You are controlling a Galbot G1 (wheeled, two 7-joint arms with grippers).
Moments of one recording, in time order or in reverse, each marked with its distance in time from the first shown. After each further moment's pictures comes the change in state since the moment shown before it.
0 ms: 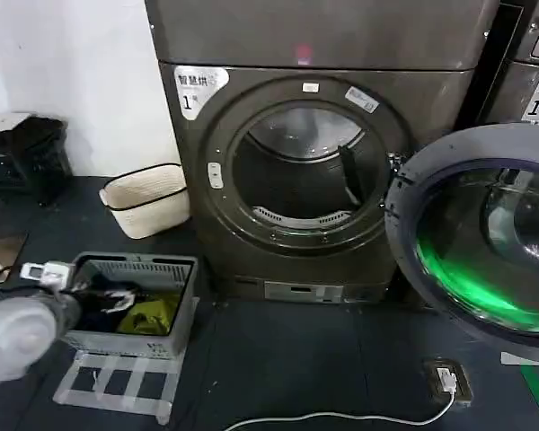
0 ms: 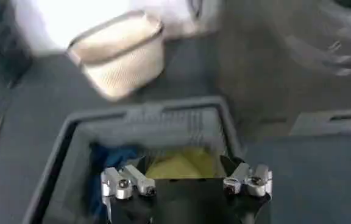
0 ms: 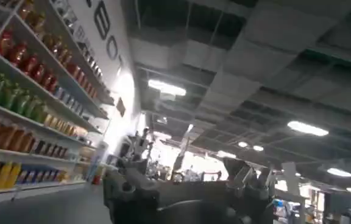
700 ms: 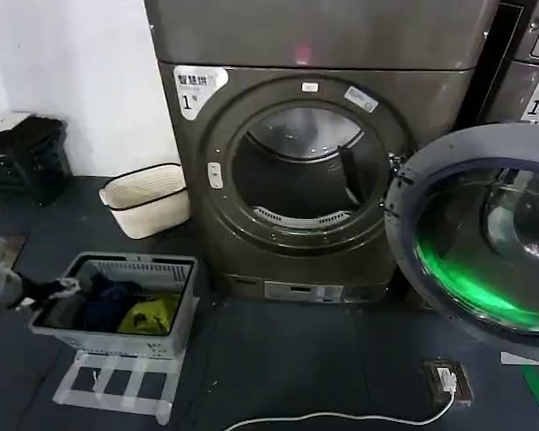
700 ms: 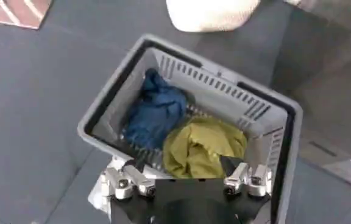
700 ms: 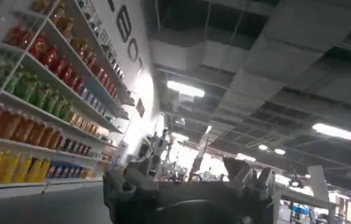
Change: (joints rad) left arm -0.225 0.136 0.100 0.318 -0.669 0.005 -0.212; right arm -0.013 -0.006 -0.073 -0.028 -0.017 0.054 -0.004
